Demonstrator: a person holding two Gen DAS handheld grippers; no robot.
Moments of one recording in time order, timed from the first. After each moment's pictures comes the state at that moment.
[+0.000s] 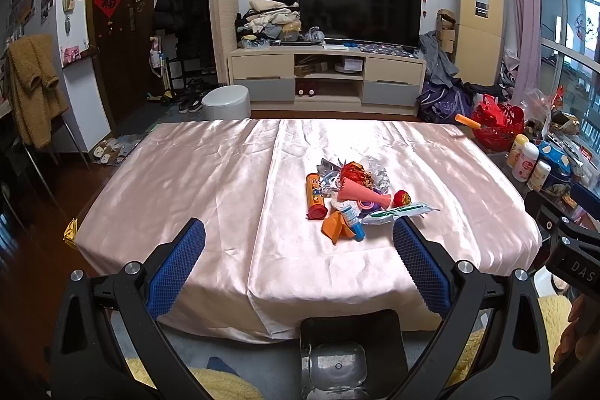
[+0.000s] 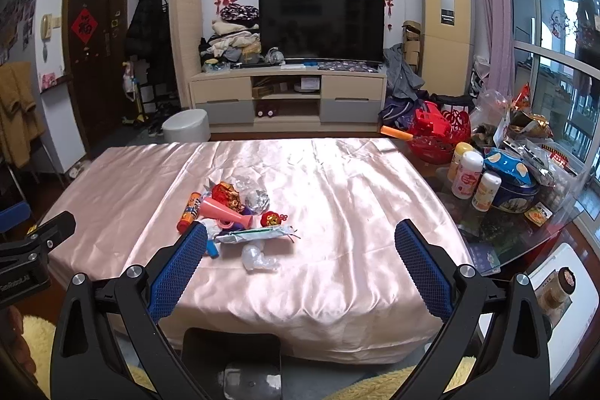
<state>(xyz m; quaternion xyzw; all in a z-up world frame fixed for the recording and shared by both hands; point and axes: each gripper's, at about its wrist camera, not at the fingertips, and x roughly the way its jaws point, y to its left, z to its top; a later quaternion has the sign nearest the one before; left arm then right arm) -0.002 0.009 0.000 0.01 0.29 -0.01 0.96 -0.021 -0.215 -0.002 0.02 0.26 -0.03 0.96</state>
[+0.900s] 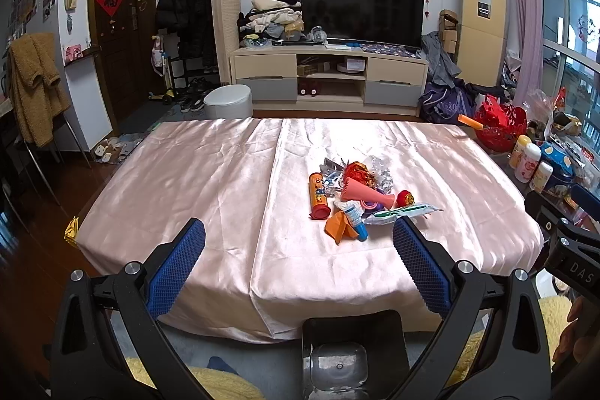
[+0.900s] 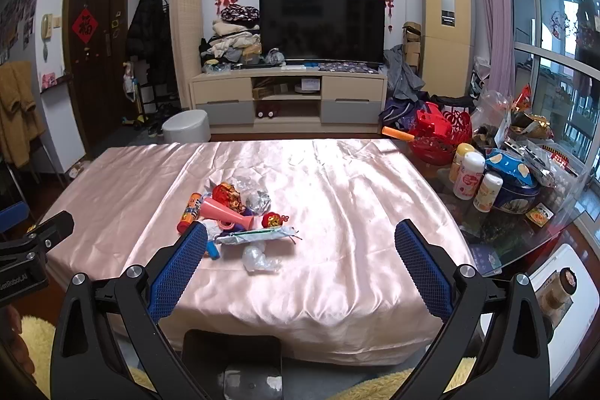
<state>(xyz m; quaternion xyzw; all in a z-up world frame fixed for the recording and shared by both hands) -0.001 0.012 -0.001 0.01 0.29 0.00 0.96 -0.020 -0.211 -0.005 0.02 0.26 -0.03 0.97</state>
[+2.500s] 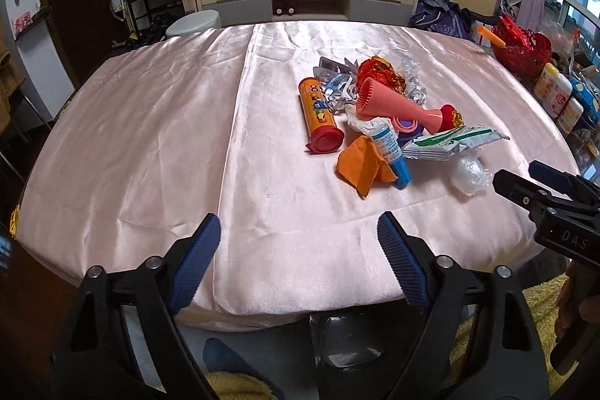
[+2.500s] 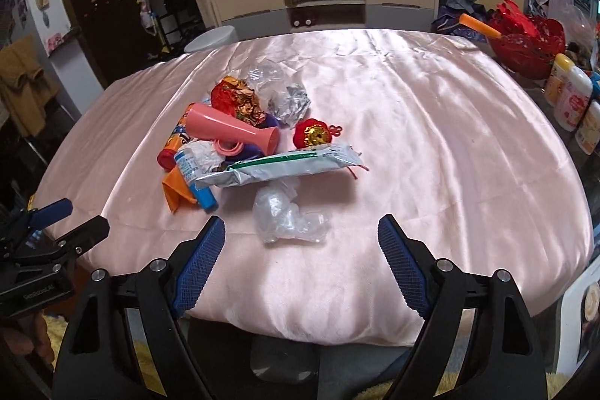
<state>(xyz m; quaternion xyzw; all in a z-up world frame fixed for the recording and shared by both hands) 0.114 0.020 -0.130 0.03 0.43 -0.05 0.90 0.107 -0.200 -0.139 0.06 0.42 0.06 0.90</state>
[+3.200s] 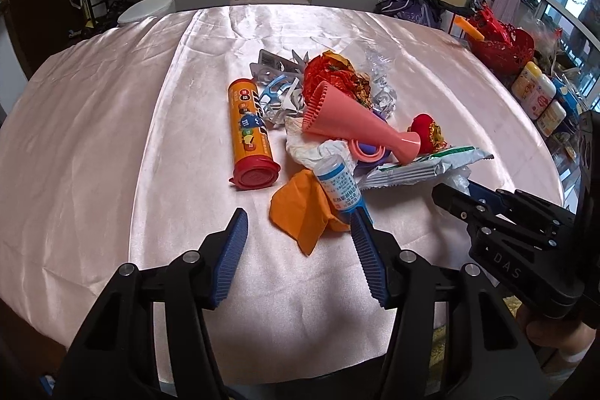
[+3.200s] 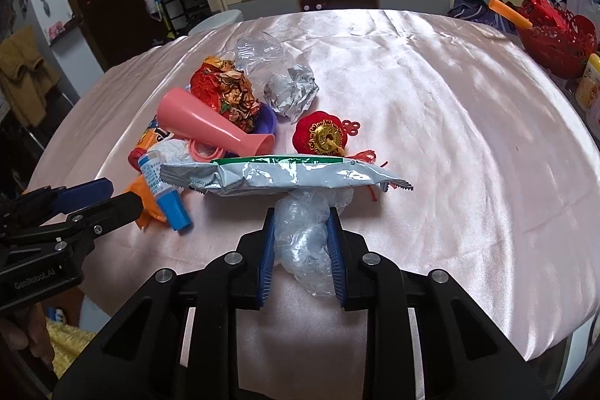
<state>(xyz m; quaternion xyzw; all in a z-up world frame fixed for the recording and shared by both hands) 0.176 -0.020 -0.153 0.01 0.46 -0.13 0.88 0.150 -0.199 -0.170 0.05 0.44 0.08 0.89</state>
